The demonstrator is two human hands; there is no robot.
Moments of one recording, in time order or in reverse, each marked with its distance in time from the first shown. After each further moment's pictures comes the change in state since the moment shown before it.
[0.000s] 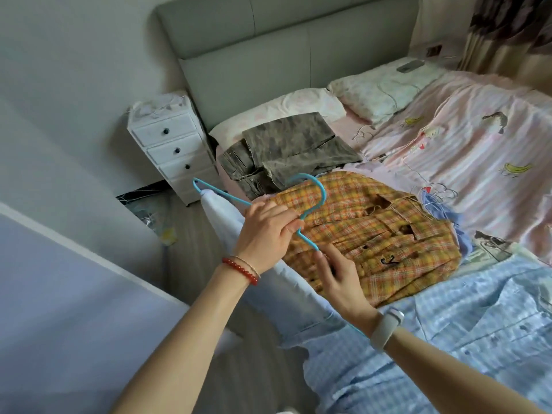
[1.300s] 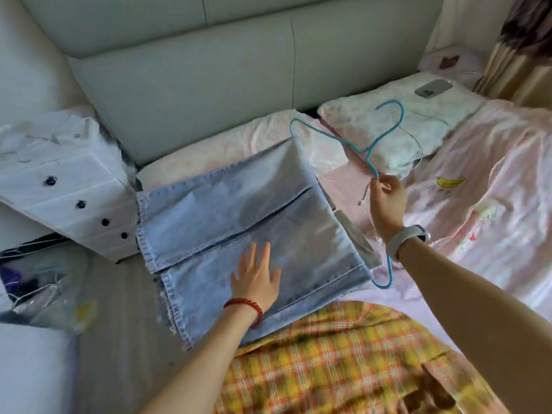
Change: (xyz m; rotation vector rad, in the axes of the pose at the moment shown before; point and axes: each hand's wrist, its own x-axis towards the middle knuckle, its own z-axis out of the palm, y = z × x) left_hand 0.281 -0.322 0.326 -0.013 -0.762 -0.763; right_hand 0.623 0.259 -0.083 -0.100 0.610 0.334
